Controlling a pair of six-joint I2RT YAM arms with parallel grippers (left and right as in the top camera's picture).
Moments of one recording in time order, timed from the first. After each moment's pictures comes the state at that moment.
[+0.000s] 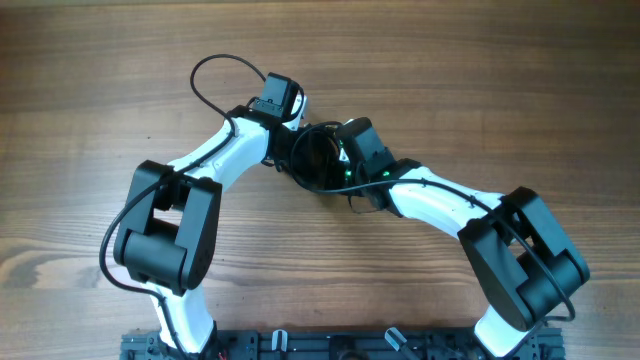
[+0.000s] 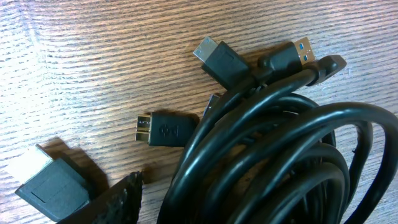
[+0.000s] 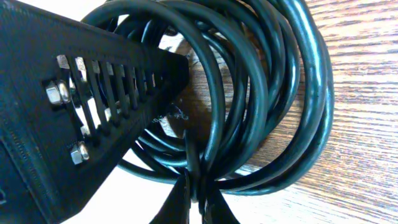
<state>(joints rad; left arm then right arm) -0.36 1.97 1.25 -0.51 0.13 -0.18 0.61 1.84 0.94 -0.03 -0.29 0.79</state>
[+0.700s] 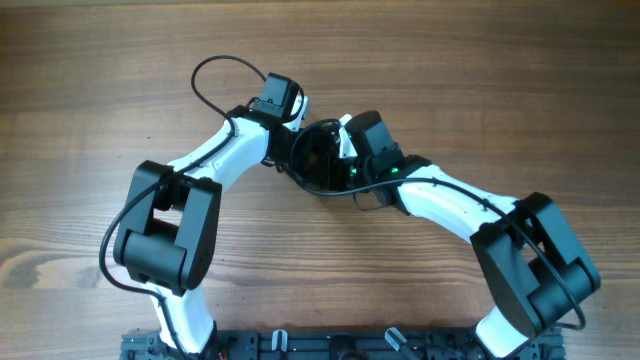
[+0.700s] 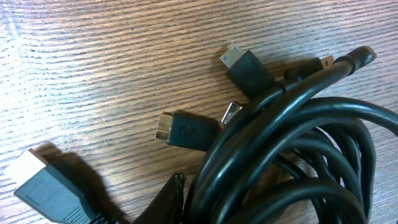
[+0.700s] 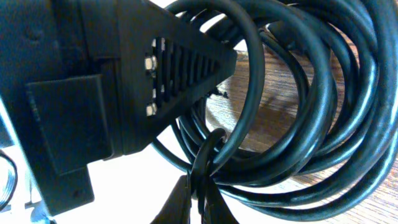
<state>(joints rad) -0.36 1.97 1.25 -0.52 0.16 -0.18 0.57 1.80 0.94 -0.02 -0.45 0.66</state>
